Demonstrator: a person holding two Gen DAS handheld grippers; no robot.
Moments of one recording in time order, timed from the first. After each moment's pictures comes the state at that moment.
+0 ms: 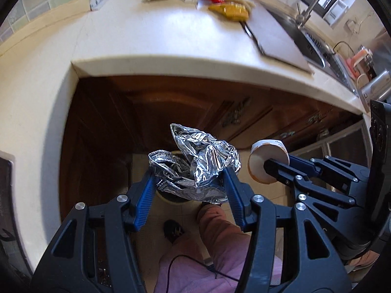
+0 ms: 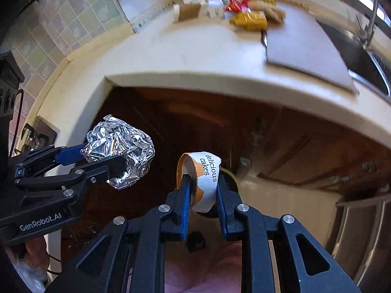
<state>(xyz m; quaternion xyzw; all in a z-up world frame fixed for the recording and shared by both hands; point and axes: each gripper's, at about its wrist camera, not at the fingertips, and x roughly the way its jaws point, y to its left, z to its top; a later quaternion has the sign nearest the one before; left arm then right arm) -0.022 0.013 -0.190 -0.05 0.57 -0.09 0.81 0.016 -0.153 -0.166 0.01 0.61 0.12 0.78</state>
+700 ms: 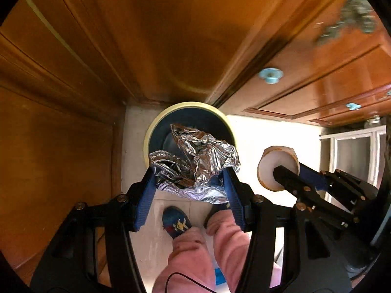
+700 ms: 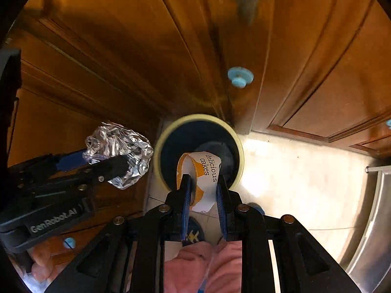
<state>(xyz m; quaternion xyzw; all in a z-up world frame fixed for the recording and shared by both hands) 0.003 -0.010 -0.499 -0.06 0.67 -0.02 0.74 -0.006 -0.188 -0.474 0.05 0.69 0.10 0.71</state>
